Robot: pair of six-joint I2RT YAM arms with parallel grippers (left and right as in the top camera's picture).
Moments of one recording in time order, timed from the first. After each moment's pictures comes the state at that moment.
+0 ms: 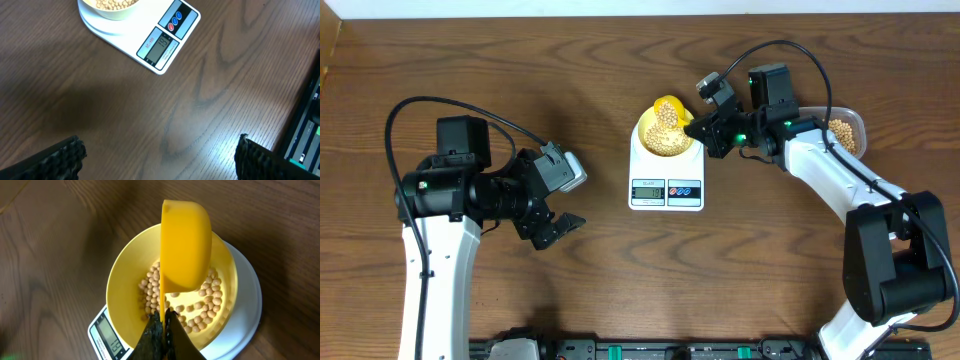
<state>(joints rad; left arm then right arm) 0.09 1.24 1.18 -1.26 0.59 1.07 0.27 1.84 1.19 -0.22 -0.70 -0.14</state>
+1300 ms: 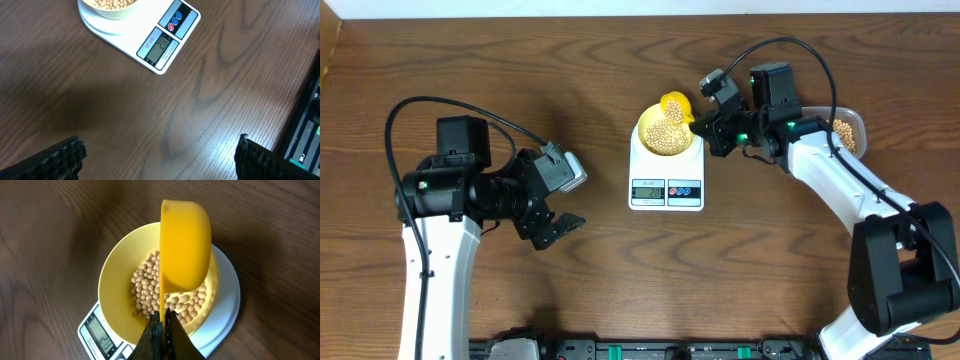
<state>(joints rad) 0.09 1.24 1.18 -1.26 0.59 1.07 0.28 1.79 1.19 -0.26 -0.60 -0.15</state>
